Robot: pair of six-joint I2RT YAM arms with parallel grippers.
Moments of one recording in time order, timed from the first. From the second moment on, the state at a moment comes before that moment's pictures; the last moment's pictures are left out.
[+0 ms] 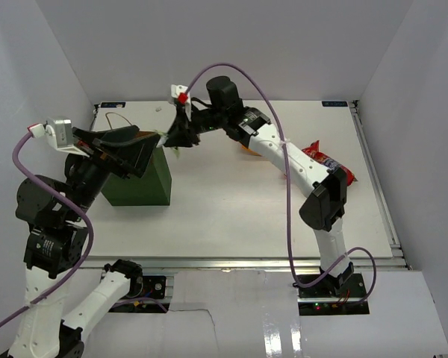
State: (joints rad) left arm -0.34 0.70 1.32 -0.27 0.22 -0.52; right arm 0.76 2.05 2.14 -0.45 -0.91 -0.36
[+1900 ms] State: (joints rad) left arm -0.34 0.70 1.10 -0.21 0.37 -0.58; right arm 0.24 1.41 1.10 -0.52 0.11 -0.64
